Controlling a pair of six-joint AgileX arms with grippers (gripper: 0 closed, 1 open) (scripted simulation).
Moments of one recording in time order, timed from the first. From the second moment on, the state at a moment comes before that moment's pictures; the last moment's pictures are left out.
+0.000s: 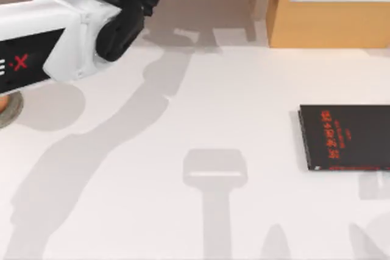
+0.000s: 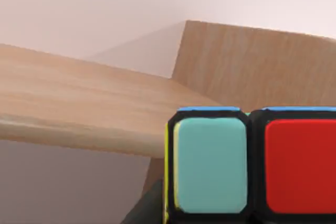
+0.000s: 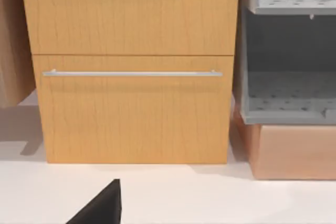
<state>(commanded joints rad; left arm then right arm) -0.61 1.73 1.26 0.73 -0.25 -0.18 0.00 0.00 0.00 0.00 0.00 0.00</state>
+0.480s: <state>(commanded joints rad) -0.20 1.68 1.03 1.12 -0.11 0.06 0.00 0.00 0.00 0.00 0.00 0.00</state>
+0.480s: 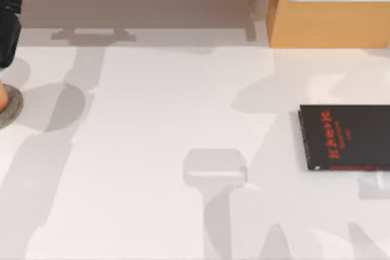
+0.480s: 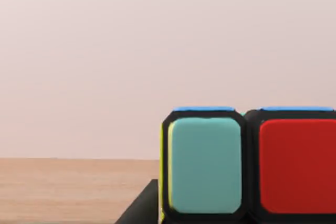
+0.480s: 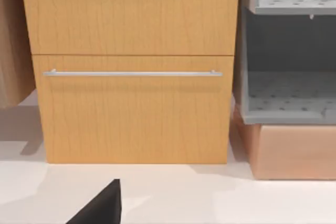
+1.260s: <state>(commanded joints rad) -0.21 1.71 1.19 1.08 -0.06 0.11 0.00 0.00 0.00 0.00 0.00 0.00</state>
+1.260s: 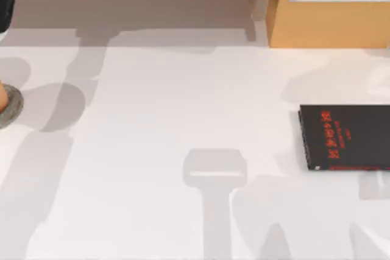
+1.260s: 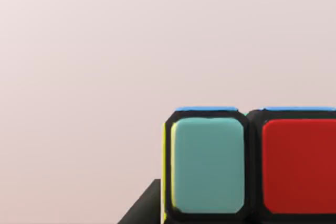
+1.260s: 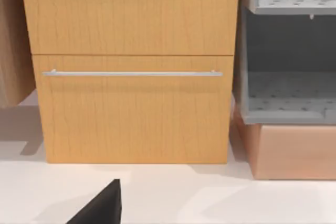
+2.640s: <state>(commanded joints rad) -0.14 1.99 1.56 0.93 -0.07 0.06 0.00 0.00 0.00 0.00 0.00 0.00</state>
